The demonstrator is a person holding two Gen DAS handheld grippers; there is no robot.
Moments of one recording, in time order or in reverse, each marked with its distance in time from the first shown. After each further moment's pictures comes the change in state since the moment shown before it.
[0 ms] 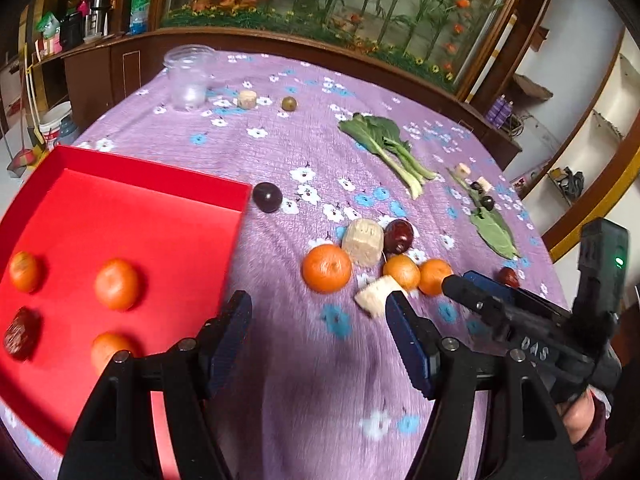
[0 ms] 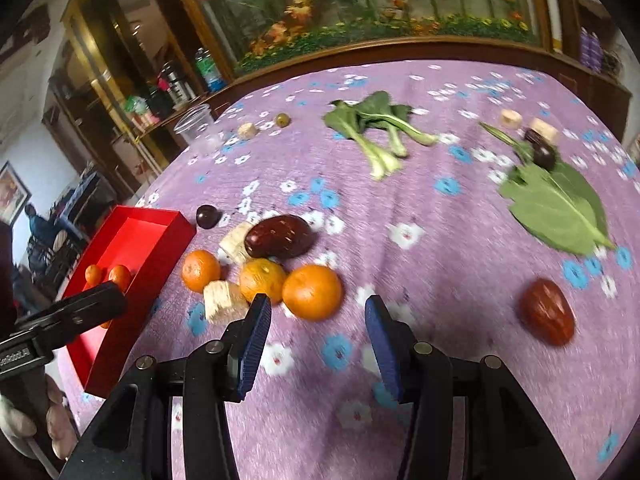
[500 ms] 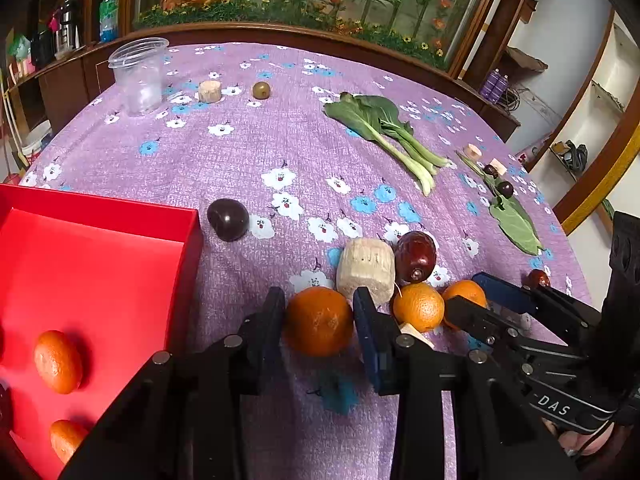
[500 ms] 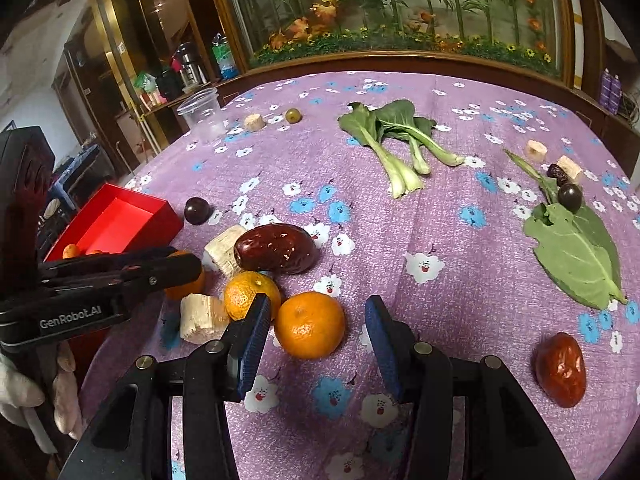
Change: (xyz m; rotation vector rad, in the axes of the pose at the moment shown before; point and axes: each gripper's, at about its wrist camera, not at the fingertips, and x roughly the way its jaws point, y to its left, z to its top) left arm 0.063 -0.012 0.021 0.088 0.033 -0.002; right arm 0.026 0.004 0.007 -0.110 -0.009 -0.023
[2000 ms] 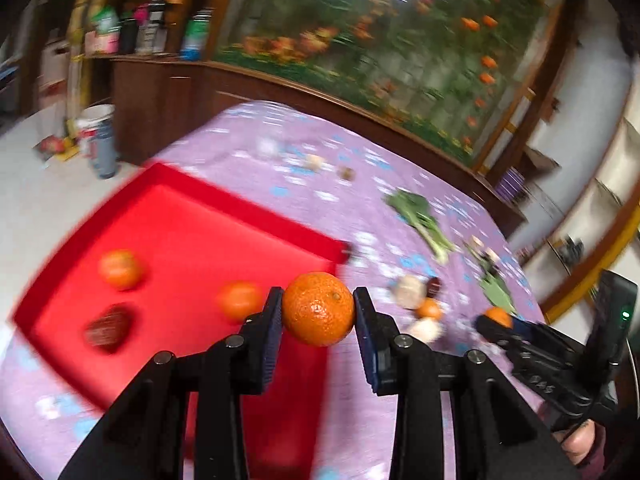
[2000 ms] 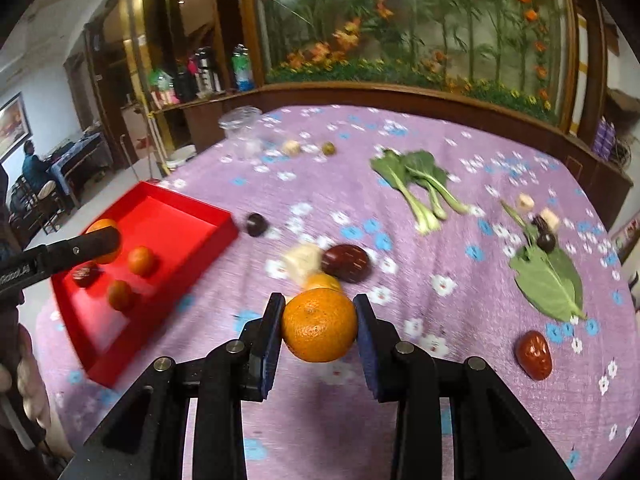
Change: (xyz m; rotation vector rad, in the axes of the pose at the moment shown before) left arm -0.149 0.093 -0.058 -0.256 -0.275 0.048; right arm -0.059 0.076 0.000 -0.118 -0.079 -0.069
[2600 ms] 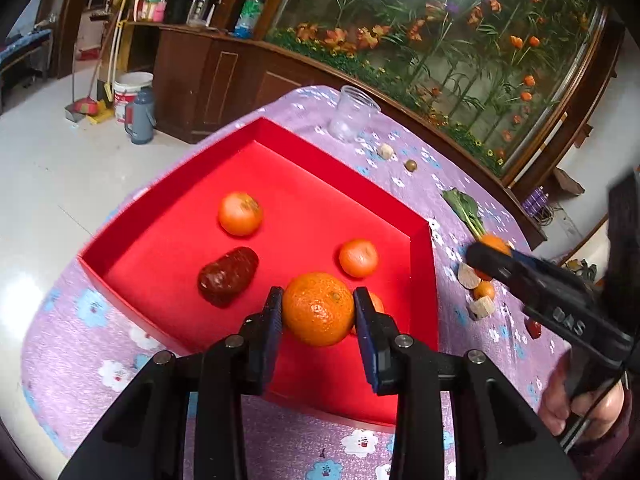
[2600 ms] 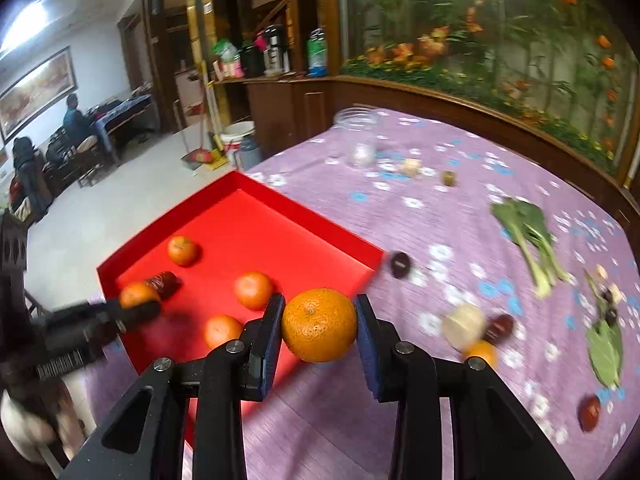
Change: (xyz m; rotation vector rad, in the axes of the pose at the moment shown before) left arm -0.011 0.073 -0.027 -0.099 0.048 0.030; right arm 0.041 0.132 0.045 -0.174 0.057 0.132
